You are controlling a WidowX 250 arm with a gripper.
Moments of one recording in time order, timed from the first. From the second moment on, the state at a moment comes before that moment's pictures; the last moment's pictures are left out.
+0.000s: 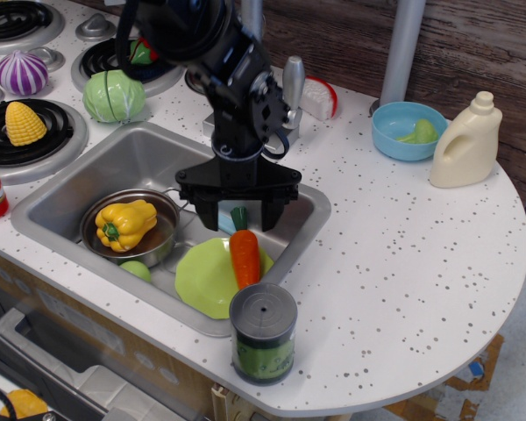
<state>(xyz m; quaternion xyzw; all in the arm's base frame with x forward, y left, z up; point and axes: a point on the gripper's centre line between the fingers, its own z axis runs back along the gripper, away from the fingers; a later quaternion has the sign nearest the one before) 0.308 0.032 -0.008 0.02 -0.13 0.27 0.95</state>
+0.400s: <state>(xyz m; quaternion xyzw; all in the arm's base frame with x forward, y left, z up) 0.306 0.034 -0.037 -0.02 -0.12 0.26 0.96</state>
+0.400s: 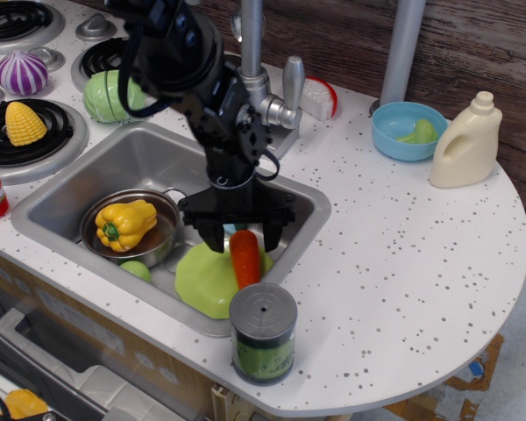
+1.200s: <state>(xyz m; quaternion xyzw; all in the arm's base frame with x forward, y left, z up) 0.304 0.040 -0.060 -0.05 -0.14 0.27 0.95</state>
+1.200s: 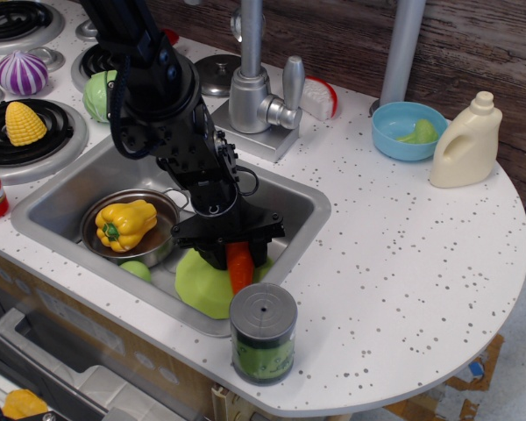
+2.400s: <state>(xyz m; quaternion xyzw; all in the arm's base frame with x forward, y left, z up) 0.314 0.008 0.042 0.08 -0.07 0.22 0.97</state>
